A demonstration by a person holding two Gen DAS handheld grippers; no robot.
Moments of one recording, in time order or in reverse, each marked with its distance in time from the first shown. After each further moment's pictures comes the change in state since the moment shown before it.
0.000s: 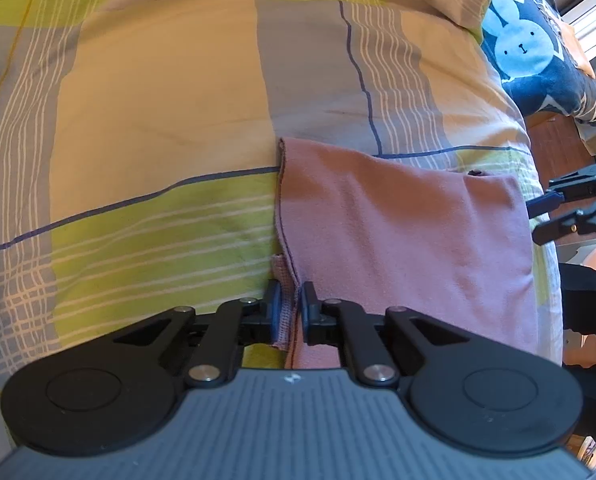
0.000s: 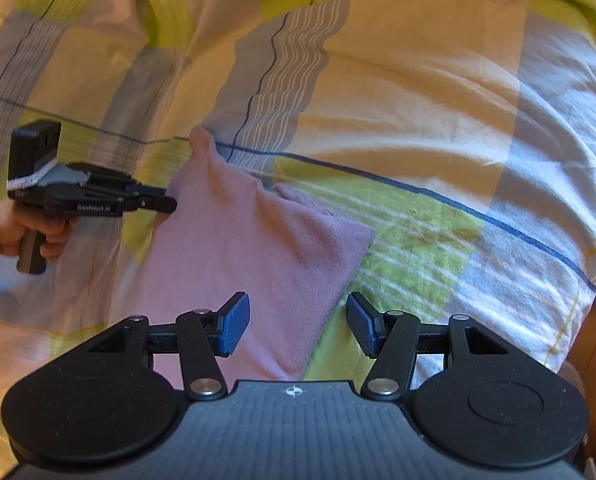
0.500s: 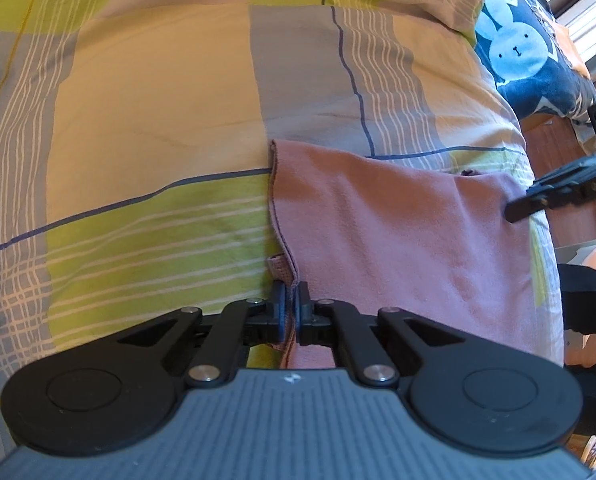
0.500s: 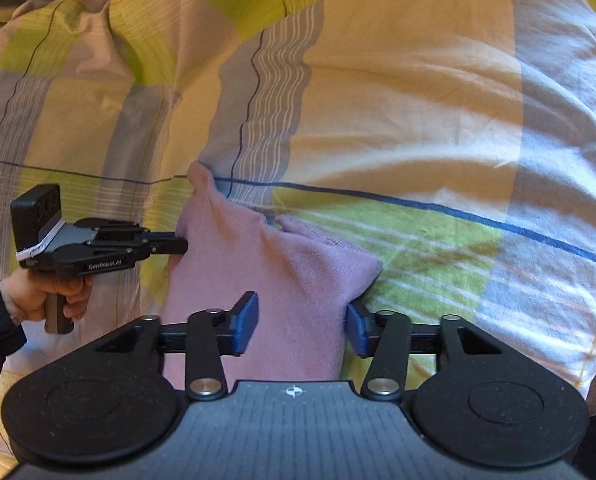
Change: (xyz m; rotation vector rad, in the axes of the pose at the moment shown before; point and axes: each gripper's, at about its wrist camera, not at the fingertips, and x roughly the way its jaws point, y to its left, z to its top) left arm -0.003 -0.008 -0.002 0.006 -0.028 0.012; right arm 0.012 -0.011 0.014 0.142 -0.020 0.067
